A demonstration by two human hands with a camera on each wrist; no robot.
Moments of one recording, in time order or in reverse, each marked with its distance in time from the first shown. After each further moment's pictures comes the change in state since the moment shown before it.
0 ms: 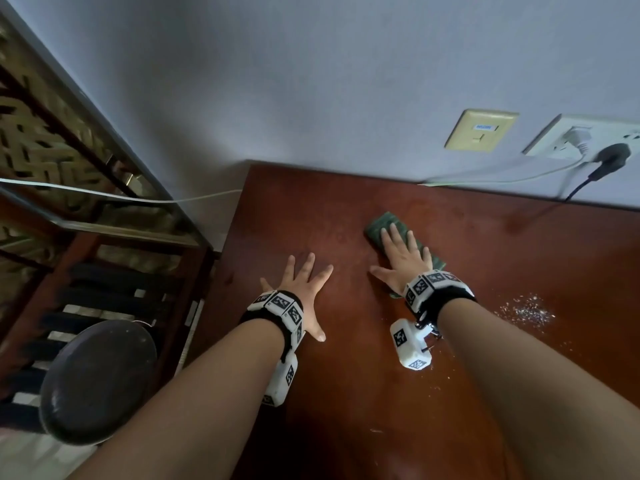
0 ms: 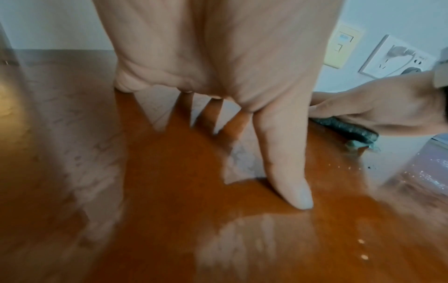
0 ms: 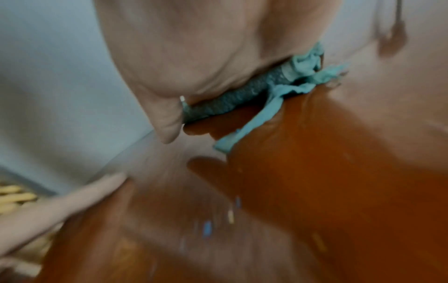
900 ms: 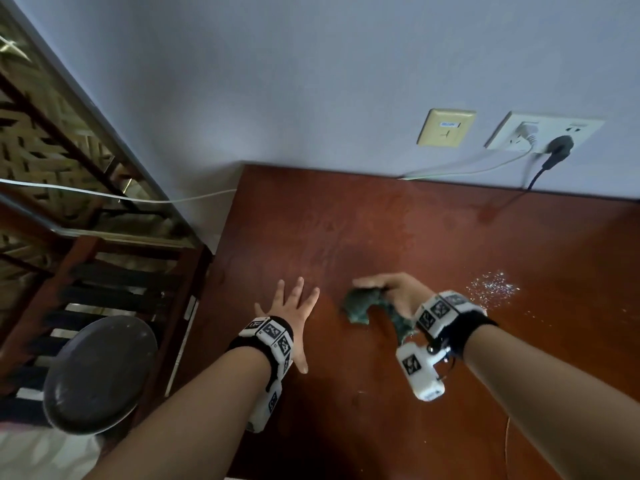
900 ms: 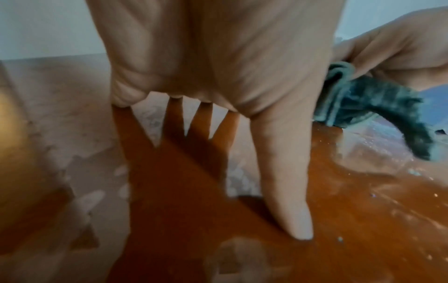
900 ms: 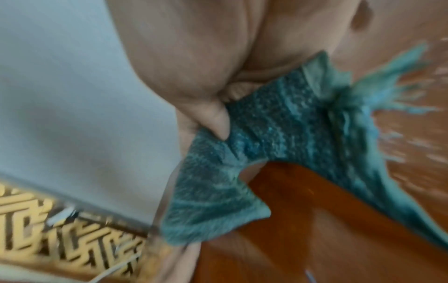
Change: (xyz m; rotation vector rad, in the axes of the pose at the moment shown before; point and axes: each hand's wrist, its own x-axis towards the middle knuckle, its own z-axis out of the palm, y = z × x) left_hand -0.052 0.012 0.053 0.074 -0.095 -0.015; right_hand -0.120 -0.010 -0.010 0.925 -0.178 -0.066
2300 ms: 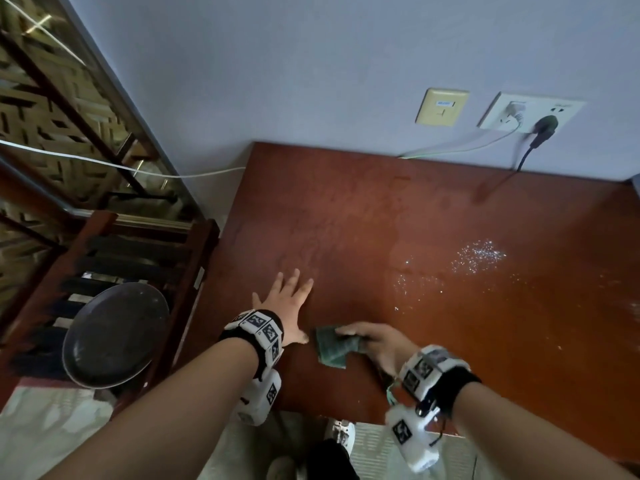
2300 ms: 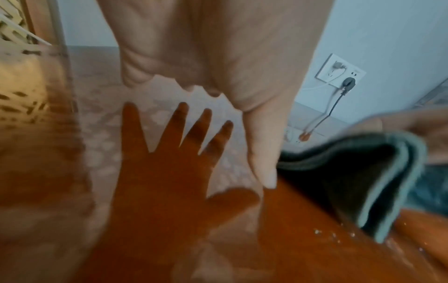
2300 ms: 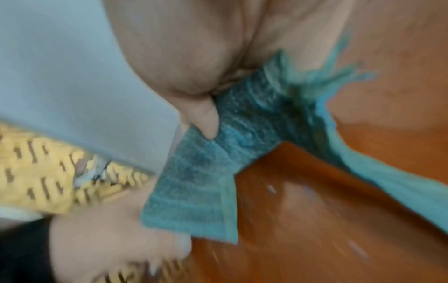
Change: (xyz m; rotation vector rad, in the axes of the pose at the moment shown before) left_hand -0.047 -0.007 0.070 -0.110 0.230 0.035; right_hand -0.091 0.091 0.099 -0.065 -0.127 -0.009
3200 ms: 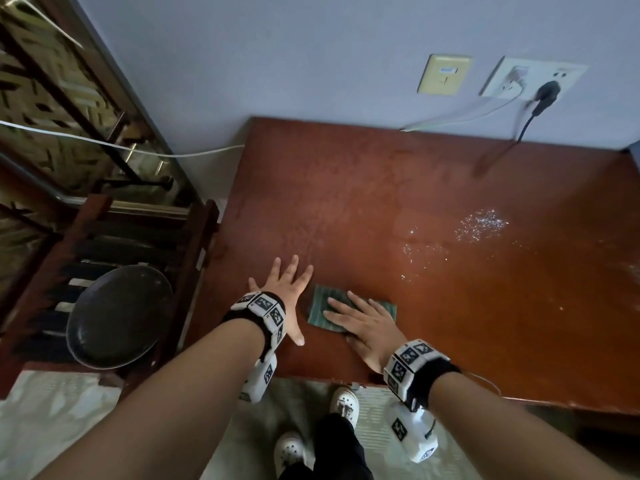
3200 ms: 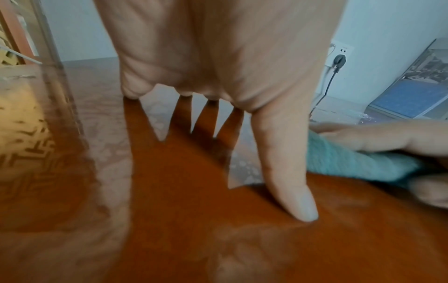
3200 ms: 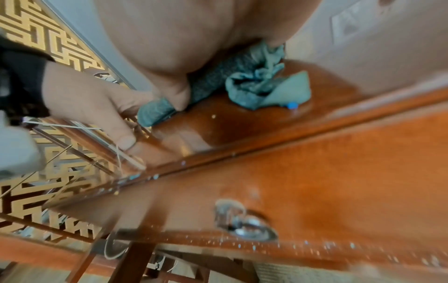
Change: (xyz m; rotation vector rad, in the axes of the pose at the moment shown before) left_hand -0.020 -0.010 0.012 0.121 -0.170 -0.028; right_hand -0.010 0.025 0.044 -0.879 0.040 -0.321
